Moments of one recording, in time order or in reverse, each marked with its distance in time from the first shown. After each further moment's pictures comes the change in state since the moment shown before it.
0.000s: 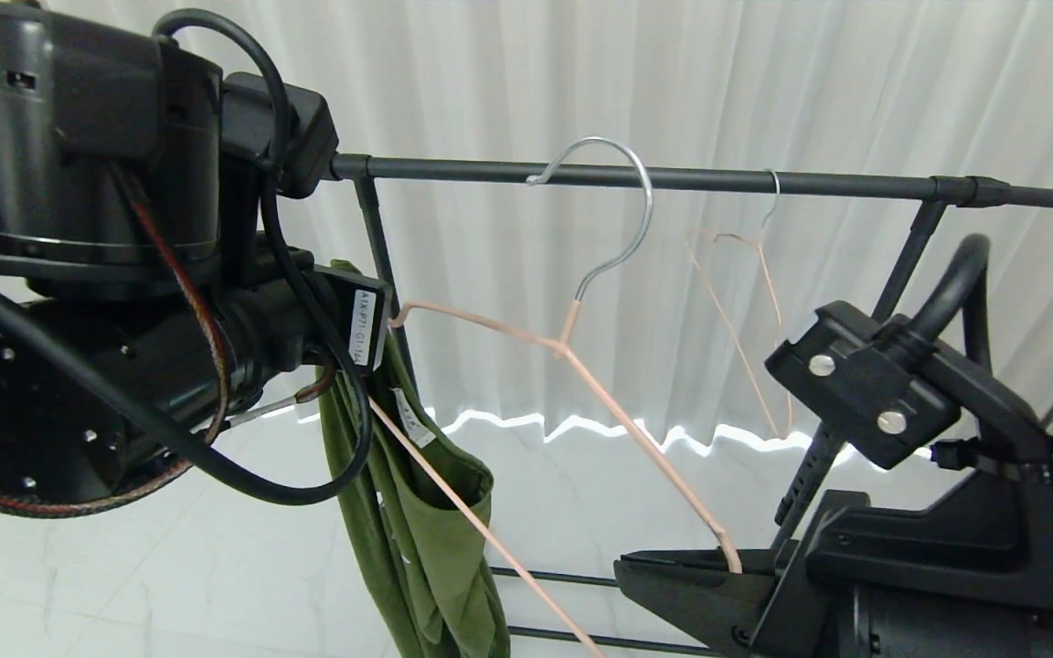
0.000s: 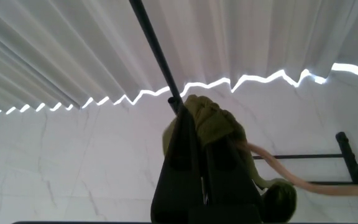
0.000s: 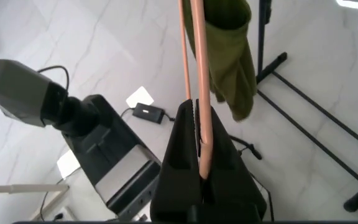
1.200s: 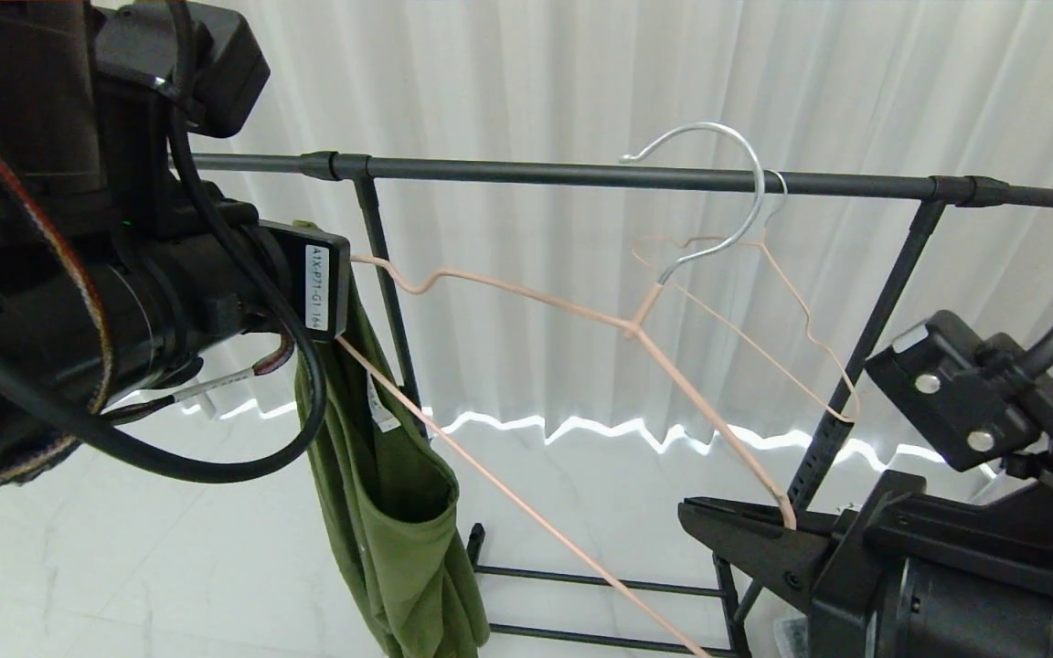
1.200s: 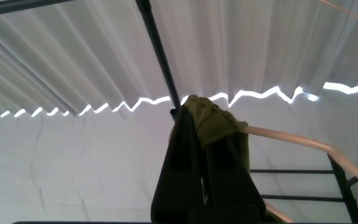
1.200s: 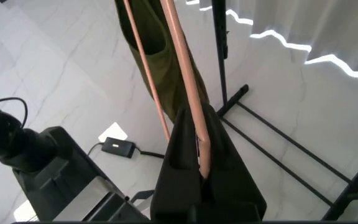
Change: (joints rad) left arm -0.002 -0.055 -0.032 0.009 0.002 0.005; right arm -0.081 -0.081 0.241 -0.294 -0.101 -0.117
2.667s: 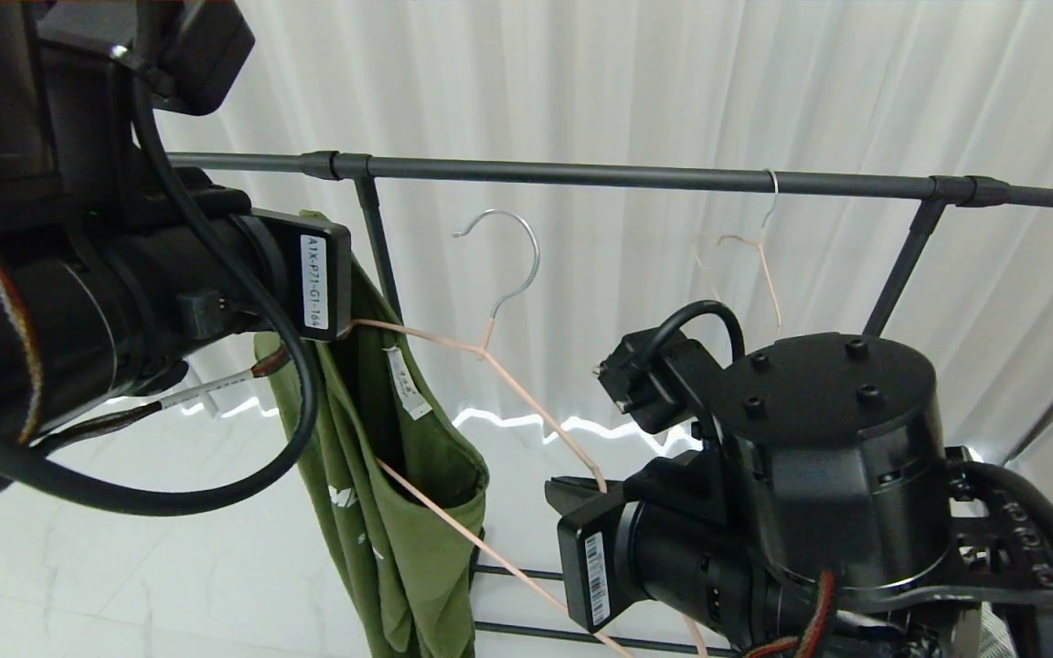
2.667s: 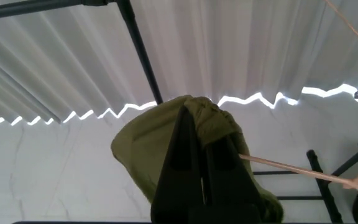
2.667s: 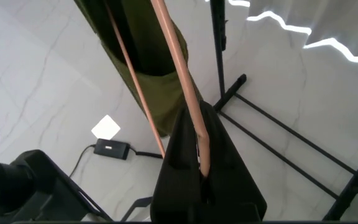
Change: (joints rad) left arm -0.062 -0.022 -0.005 -0.002 -0.001 -0.018; right arm -0.041 0.337 -0.218 -0.025 0.005 0.033
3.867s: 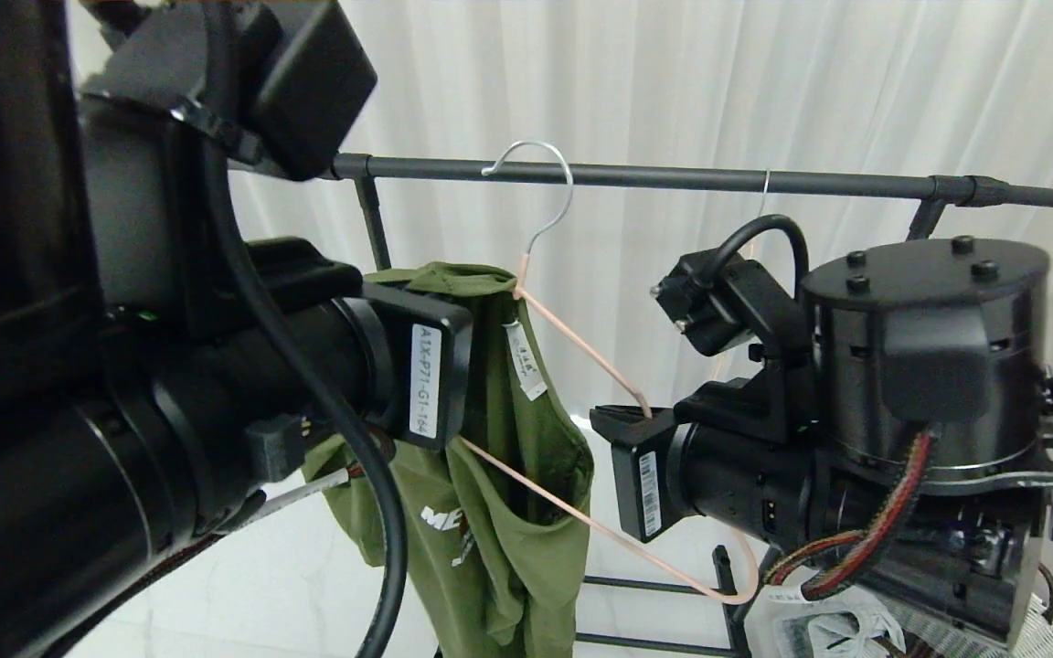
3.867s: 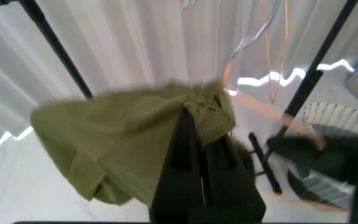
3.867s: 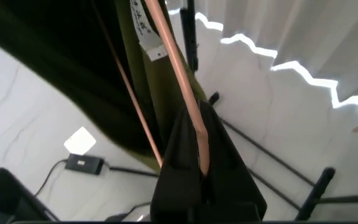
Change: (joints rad) left arm -0.250 0.028 0.033 -0.003 0.000 -0.092; right arm -0.086 -0.069 -0.019 -0.011 -0.008 -0.155
